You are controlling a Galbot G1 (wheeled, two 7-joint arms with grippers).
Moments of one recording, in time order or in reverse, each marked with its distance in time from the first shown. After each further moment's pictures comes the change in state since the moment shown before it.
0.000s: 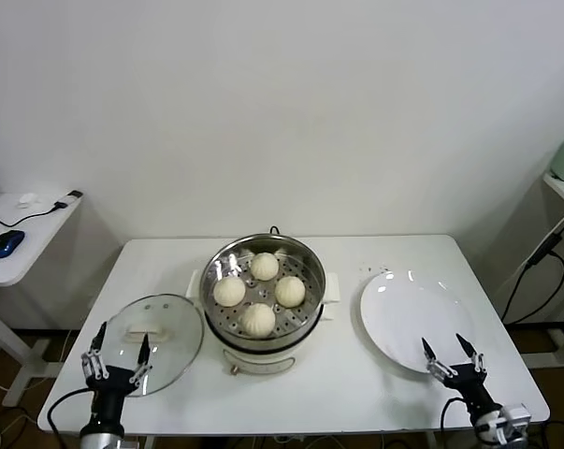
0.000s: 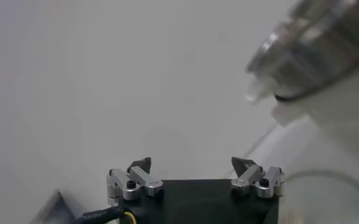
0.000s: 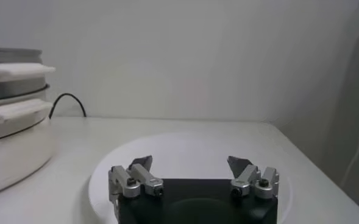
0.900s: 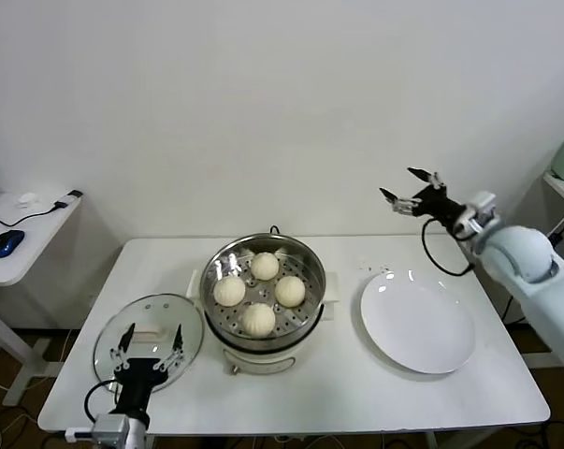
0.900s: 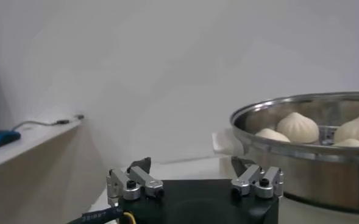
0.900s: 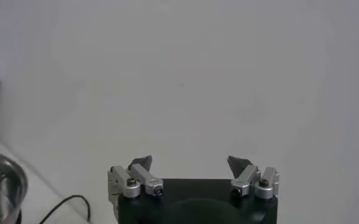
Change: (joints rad) left arm 0.002 -0.126 0.048 -0.234 -0.688 0.205 0.277; right arm 0.906 -0.435 -0.488 -0.092 0.198 -0.233 -0.067
